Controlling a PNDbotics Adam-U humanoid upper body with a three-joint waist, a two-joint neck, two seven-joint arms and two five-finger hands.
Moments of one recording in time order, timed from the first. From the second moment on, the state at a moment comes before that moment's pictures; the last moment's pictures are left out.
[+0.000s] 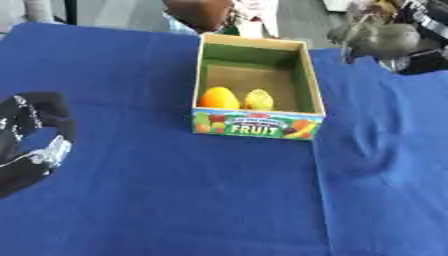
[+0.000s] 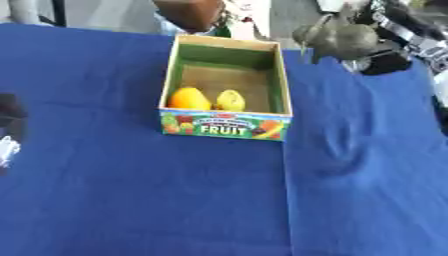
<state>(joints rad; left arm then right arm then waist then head) -0.16 0.46 -0.01 -1.98 0.01 0.00 -0.07 -1.00 -0.60 -0.01 -0.84 0.61 -0.89 0.26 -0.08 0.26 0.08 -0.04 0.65</state>
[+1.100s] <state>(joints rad) -0.20 0.46 -0.03 -1.98 0.04 -0.01 -0.10 -1.05 -0.49 -0.04 -0.70 0.87 -0.85 -0.04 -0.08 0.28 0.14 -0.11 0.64</state>
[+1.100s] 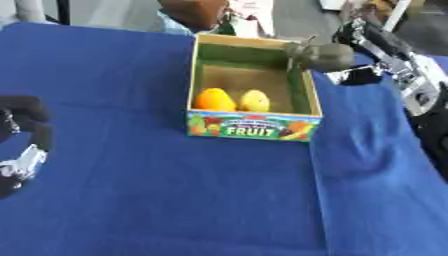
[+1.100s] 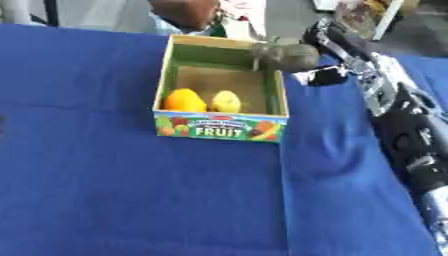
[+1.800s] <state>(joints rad) -0.21 0.45 -0.04 -1.98 0.04 -0.01 -0.11 -1.07 -0.43 -0.02 -0.70 0.89 -0.85 -0.04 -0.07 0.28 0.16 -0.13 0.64</state>
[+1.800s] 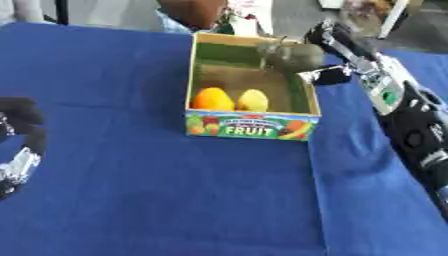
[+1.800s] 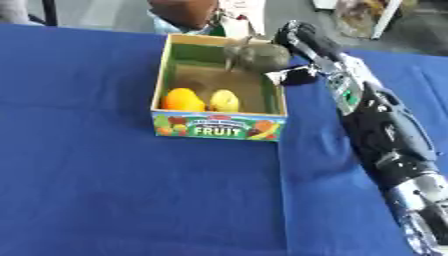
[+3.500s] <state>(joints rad) -0.21 0.44 -0.04 -1.98 0.05 -0.01 -0.12 -1.05 -0.37 0.00 -0.69 0.89 -0.85 0.31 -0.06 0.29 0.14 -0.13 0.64</state>
